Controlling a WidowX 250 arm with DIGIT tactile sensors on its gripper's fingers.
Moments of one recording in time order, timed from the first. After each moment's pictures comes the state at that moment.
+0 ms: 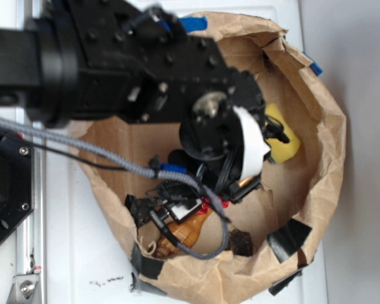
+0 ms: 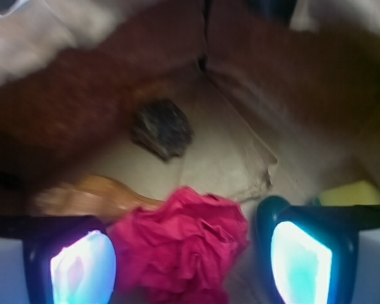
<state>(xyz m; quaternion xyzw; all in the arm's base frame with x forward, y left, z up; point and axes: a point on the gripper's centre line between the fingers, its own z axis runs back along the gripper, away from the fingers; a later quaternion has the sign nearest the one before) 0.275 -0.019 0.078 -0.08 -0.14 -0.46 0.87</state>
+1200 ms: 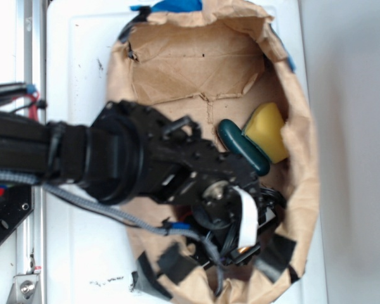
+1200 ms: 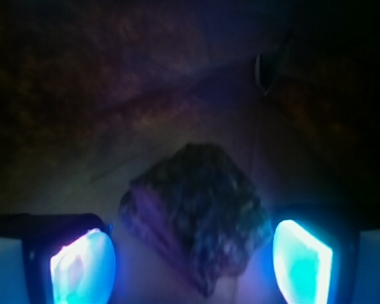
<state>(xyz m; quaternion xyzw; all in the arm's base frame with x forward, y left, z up) 0.286 -0.082 0.021 -0.10 -0.20 -0.49 0.84</state>
